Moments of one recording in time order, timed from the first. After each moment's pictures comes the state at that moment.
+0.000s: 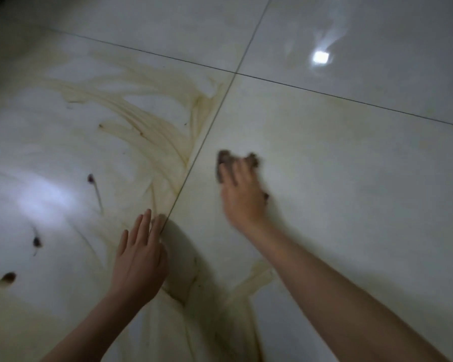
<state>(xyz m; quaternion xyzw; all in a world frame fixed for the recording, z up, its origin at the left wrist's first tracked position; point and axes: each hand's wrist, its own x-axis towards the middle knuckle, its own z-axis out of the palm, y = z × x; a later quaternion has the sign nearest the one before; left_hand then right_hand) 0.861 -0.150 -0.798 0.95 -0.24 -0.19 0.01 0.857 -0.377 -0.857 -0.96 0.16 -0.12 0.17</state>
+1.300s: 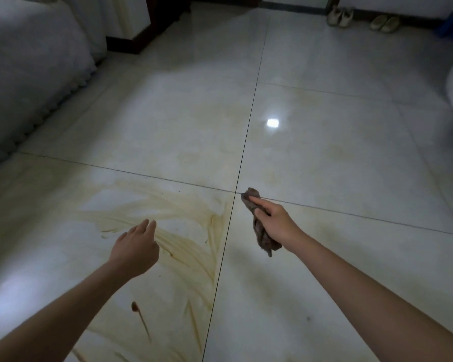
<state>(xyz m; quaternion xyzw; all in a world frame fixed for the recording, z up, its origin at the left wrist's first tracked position) 1.134 -0.199 -0.622 0.92 -0.34 -0.21 -0.05 0.965 -0.451 -0.600 -0.76 0.38 -0.04 0.53</state>
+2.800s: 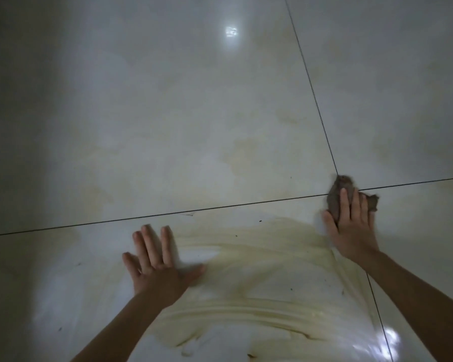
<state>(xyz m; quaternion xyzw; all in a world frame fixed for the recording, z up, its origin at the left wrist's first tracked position) 1.464 -0.214 -0.825 0.86 -0.33 -0.35 -0.19 1.160 -0.455 -0.835 -0.77 0.61 0.11 0.12</state>
